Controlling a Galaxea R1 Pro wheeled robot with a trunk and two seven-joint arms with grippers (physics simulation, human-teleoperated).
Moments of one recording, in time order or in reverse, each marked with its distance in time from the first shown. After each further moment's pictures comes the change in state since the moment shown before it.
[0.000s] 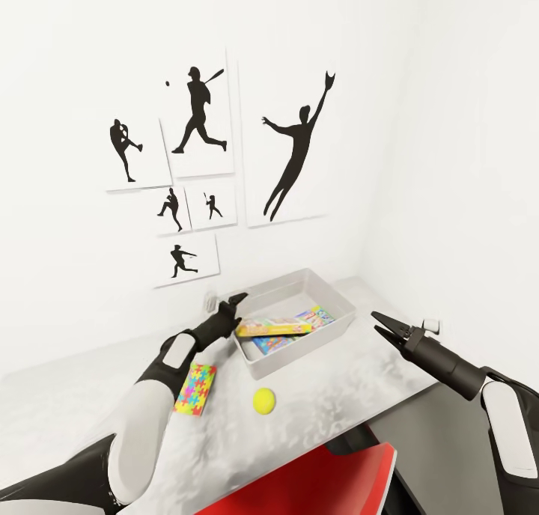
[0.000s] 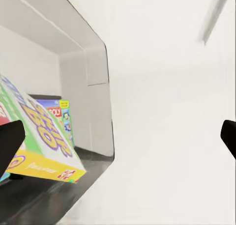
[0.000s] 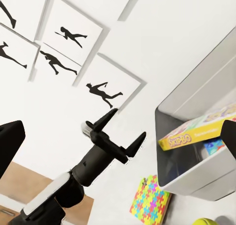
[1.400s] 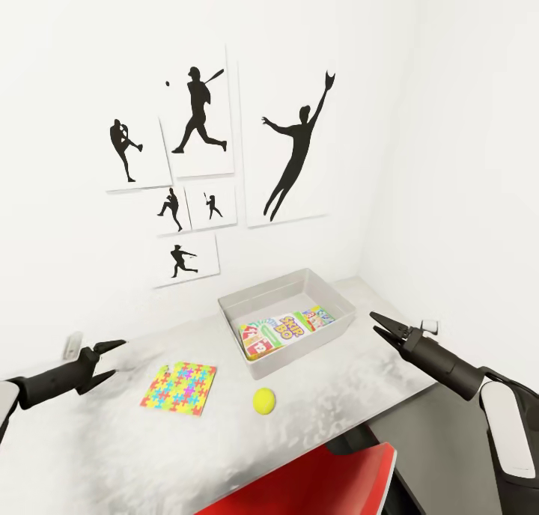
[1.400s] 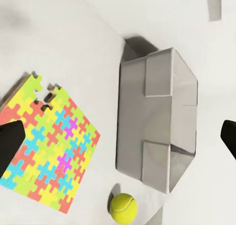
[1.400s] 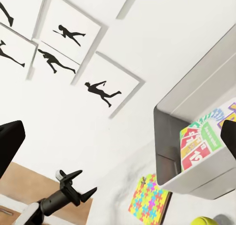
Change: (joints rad) left arm 0.297 0.592 -0.014 -0.258 0.134 0.522 -0.068; right arm 0.001 0.005 0.003 0.000 0.010 -0.002 -0.001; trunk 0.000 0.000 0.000
